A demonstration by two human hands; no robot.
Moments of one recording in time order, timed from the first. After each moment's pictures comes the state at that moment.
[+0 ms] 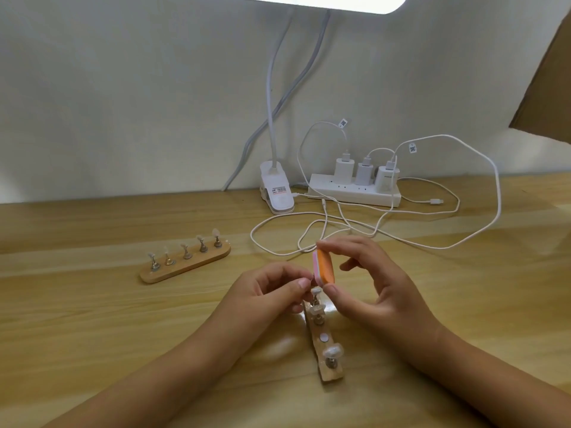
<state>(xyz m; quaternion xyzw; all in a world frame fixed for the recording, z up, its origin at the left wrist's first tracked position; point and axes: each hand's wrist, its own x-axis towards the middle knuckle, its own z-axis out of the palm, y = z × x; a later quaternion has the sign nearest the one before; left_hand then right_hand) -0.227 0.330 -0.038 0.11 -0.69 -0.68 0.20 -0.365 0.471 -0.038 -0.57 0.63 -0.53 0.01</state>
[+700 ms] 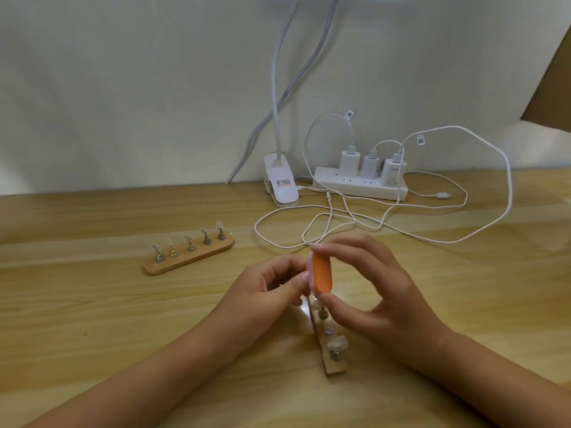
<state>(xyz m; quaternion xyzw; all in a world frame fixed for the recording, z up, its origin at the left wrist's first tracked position) -0.226 0.328 -0.041 0.06 -0.75 -0.63 0.20 -0.364 0.470 -0.042 -0.64 0.61 -0.45 -0.10</state>
